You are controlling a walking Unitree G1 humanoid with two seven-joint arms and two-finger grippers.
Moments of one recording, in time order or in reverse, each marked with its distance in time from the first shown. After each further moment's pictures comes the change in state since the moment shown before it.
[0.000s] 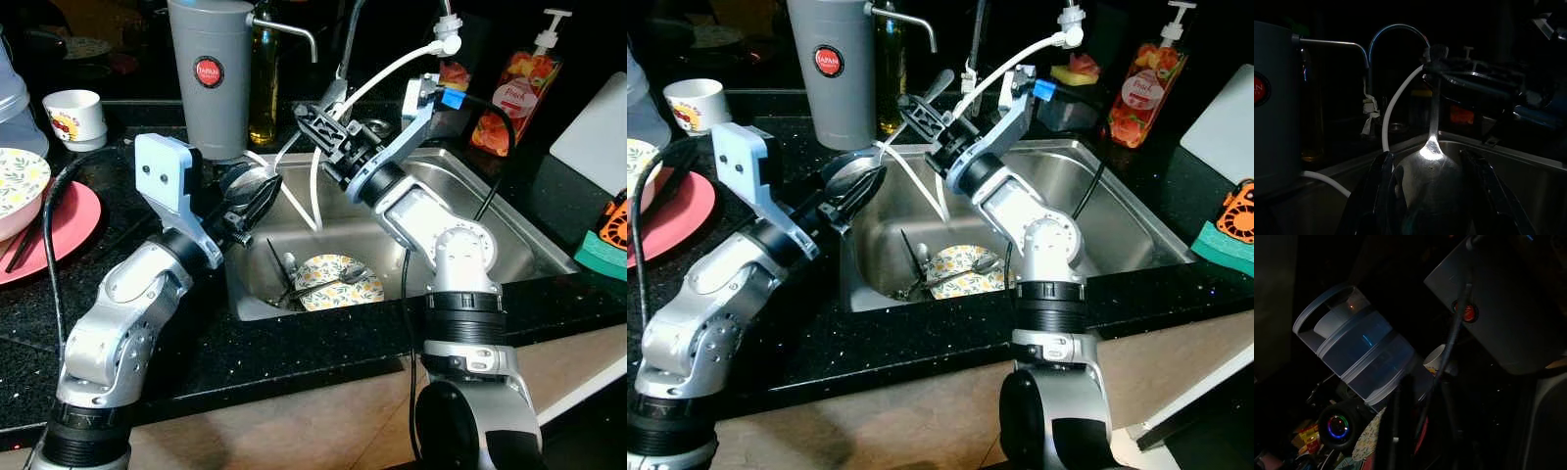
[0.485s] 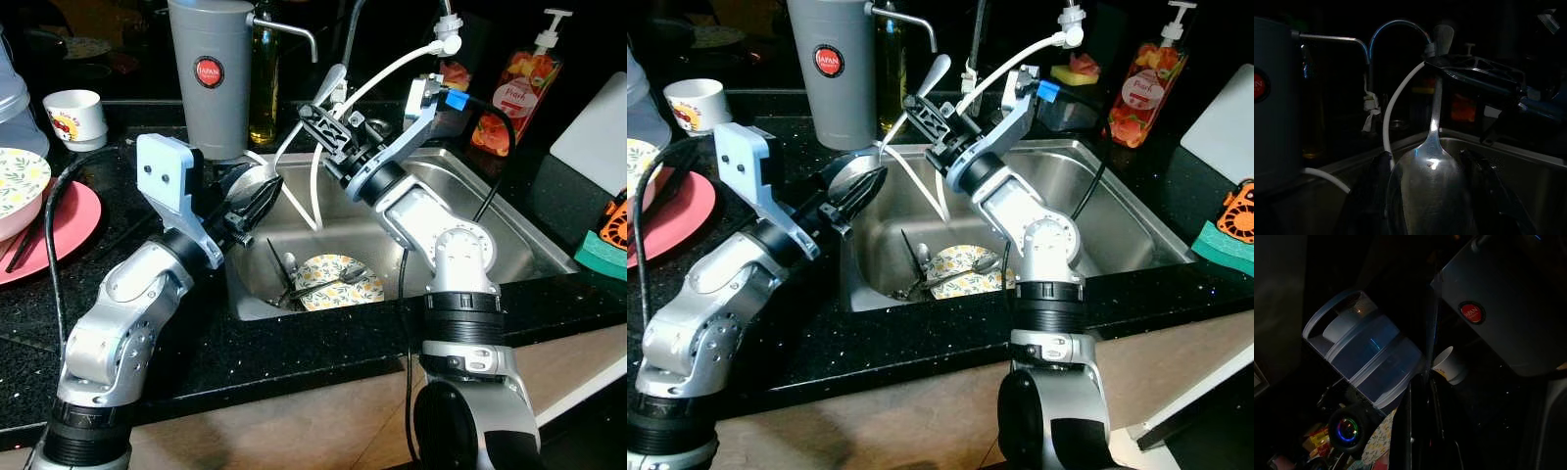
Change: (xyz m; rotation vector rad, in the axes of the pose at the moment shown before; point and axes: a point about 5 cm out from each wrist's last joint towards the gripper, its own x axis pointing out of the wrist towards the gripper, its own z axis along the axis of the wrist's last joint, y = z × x) left arm 0.000 0.001 -0.002 0.003 0.012 0.010; right arm 0.000 -0.001 0.002 0.034 -0.025 0.011
